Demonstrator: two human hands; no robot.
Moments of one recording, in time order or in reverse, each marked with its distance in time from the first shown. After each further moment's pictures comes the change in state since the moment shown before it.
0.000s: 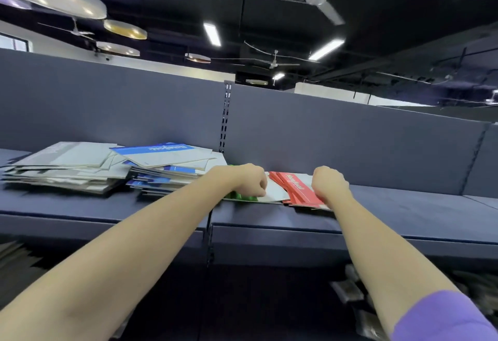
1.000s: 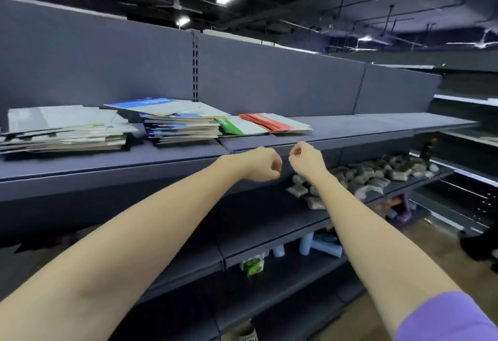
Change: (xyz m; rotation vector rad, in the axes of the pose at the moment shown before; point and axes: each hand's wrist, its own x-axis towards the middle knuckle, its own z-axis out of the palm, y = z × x) left_hand -0.149 0.025 0.055 -0.179 -0.016 0.548; right_hand -0.229 -0.038 -0.002 0.340 0.137 0.235
